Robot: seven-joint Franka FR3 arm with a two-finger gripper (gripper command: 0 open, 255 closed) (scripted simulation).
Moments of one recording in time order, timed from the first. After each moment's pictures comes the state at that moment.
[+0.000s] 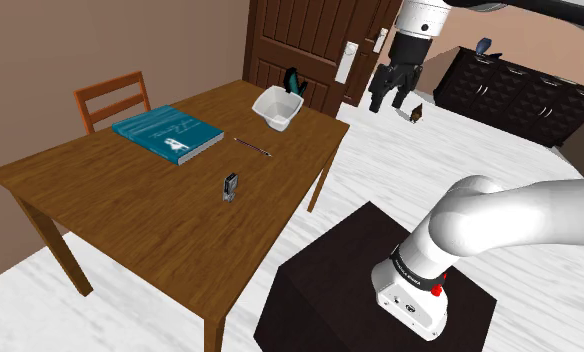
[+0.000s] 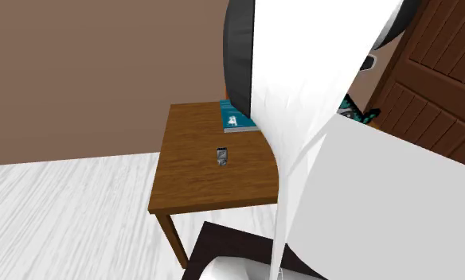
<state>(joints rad) 0.02 -0.81 -0.03 -2.35 -0.04 1.47 0.13</state>
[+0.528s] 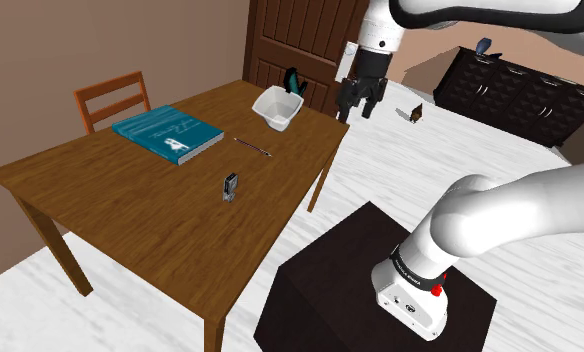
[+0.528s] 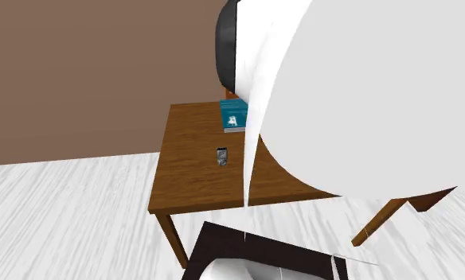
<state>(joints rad) 0.06 -0.66 0.03 -2.38 0.01 1.61 0.18</state>
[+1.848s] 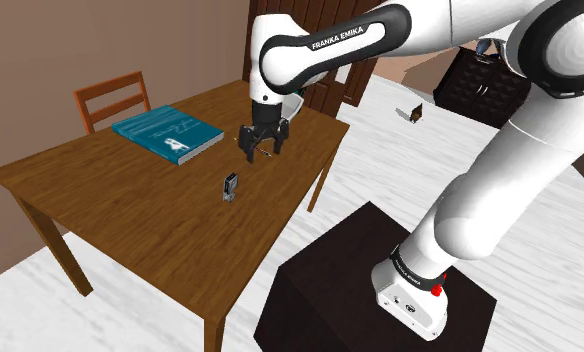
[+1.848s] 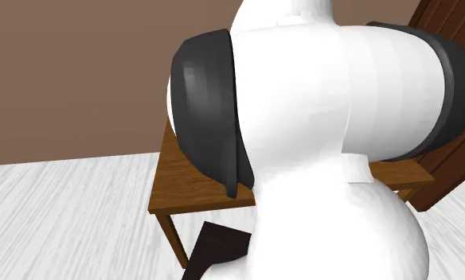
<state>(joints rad) 0.16 0.01 0.20 -2.17 0.06 2.03 0.35</state>
